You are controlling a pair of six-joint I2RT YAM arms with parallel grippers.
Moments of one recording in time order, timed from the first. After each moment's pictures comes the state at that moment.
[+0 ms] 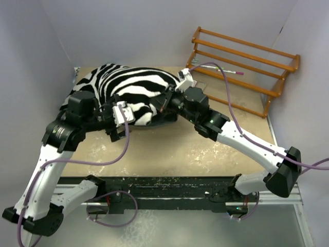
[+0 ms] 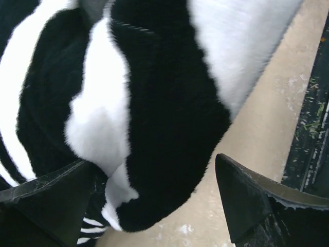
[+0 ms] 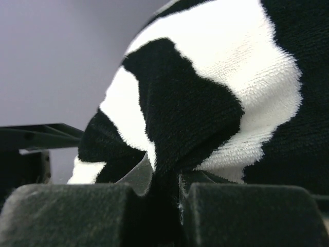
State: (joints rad) left arm -0.39 0.99 1.34 -0.99 0.52 0.77; right arm 0.85 1.33 1.17 0.01 0.08 0.81
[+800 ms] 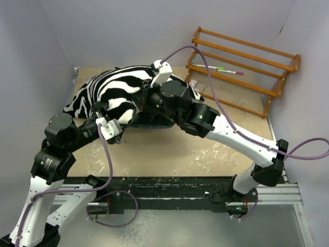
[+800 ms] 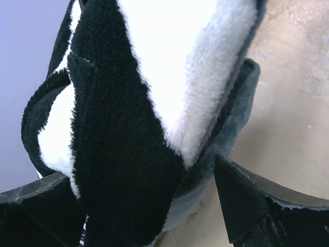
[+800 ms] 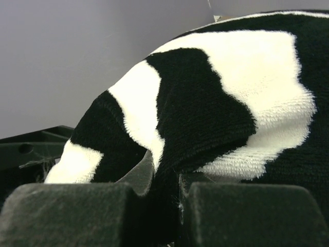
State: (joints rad) left arm -0.39 0.66 1.14 -0.67 0.47 0.72; right arm 1.10 1.55 1.73 -0.31 0.31 0.54
